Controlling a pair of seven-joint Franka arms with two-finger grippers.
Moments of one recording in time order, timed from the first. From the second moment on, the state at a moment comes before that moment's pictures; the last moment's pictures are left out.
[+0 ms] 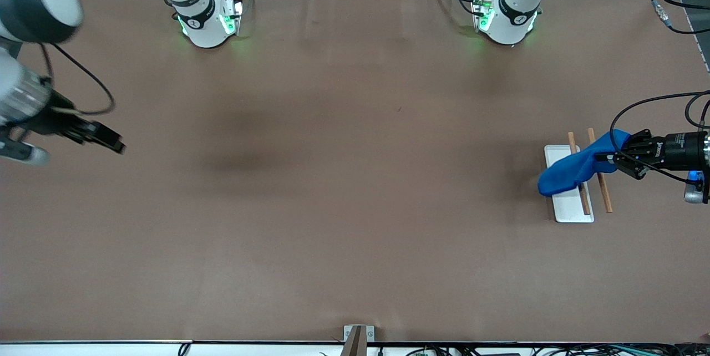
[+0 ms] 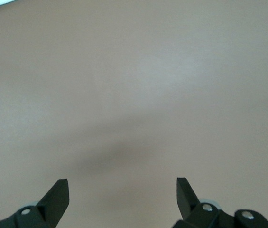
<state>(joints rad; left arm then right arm) 0.35 0.44 -0.06 -1.50 -0.49 1.50 -0.58 0.04 0.00 -0.10 -1.69 0.05 1.72 0.19</state>
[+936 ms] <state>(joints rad) 0.35 0.44 -0.06 -1.52 -0.16 1.65 -0.42 -0.01 0.01 -0.16 -1.45 0.02 1.51 0.00</state>
